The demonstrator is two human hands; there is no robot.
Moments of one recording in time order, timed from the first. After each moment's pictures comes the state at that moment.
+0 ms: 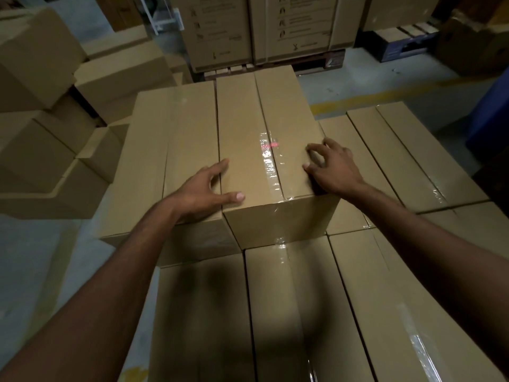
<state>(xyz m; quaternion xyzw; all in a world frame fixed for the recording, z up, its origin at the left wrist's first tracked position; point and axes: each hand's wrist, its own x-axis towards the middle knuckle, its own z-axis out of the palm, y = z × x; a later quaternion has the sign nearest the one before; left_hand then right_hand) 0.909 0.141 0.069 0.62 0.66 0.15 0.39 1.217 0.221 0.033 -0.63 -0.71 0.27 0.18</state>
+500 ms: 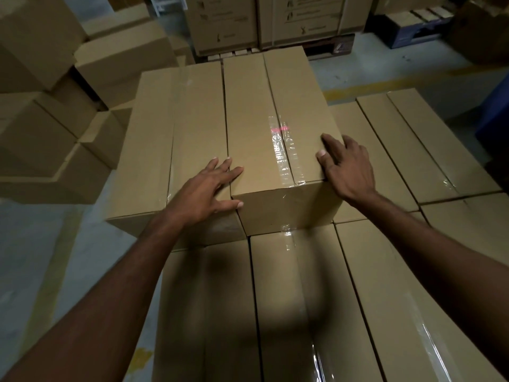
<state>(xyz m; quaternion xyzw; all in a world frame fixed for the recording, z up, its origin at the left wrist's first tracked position) 0.898 0.112 0.040 0.75 0.63 0.06 0.20 1.214 0.195 0.004 -0.65 -0.71 0.16 0.21</state>
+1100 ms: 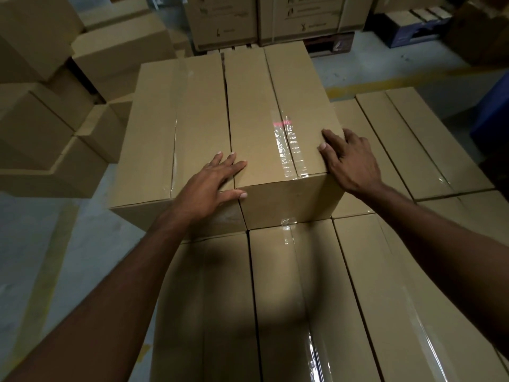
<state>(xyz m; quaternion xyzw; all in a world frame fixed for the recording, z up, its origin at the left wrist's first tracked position) 0.905 0.105 0.034 0.74 0.63 0.11 0.22 1.223 0.201 0.006 -0.63 -0.75 0.11 0.15</state>
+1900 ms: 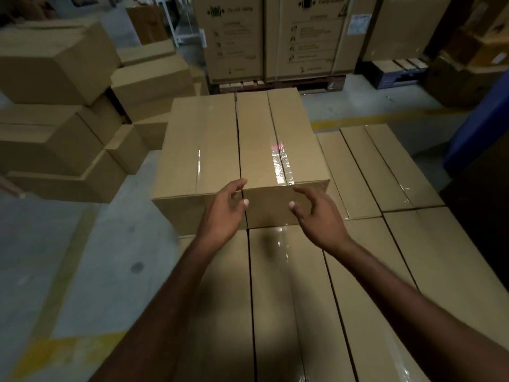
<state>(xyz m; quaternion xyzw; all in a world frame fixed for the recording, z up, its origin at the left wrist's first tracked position) 0.979 -0.028 0.129 0.55 0.69 0.37 0.31 1.198 0.010 0.103 -0.58 -0.70 0.31 0.28</state>
